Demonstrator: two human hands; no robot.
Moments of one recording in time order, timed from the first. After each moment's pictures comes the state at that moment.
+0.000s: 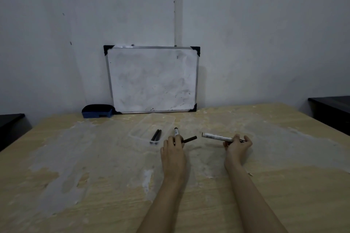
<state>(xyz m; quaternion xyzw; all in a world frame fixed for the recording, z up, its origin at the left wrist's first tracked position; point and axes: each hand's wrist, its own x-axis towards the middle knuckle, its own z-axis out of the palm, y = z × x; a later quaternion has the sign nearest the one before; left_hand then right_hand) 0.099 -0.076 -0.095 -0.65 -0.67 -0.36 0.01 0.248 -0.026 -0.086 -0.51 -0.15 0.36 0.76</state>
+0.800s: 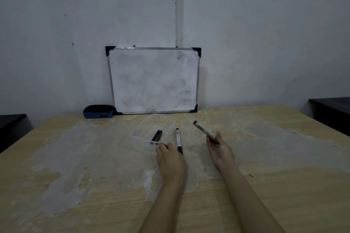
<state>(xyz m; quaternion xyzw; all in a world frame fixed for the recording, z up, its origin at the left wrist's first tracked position) 0.094 -0.084 -0.094 -0.59 -0.75 -0.31 -0.04 0.225 -0.027 -0.092 -0.29 -0.12 0.63 0.71</state>
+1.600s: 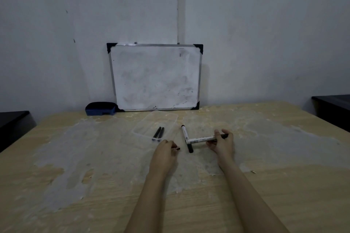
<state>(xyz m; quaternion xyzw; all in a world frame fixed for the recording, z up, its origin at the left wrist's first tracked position) 0.051 -0.068 -0.096 -0.68 -0.64 -0.33 -0.13 0.221 -0.028 -0.095 -0.50 -0.30 0.46 0.67</state>
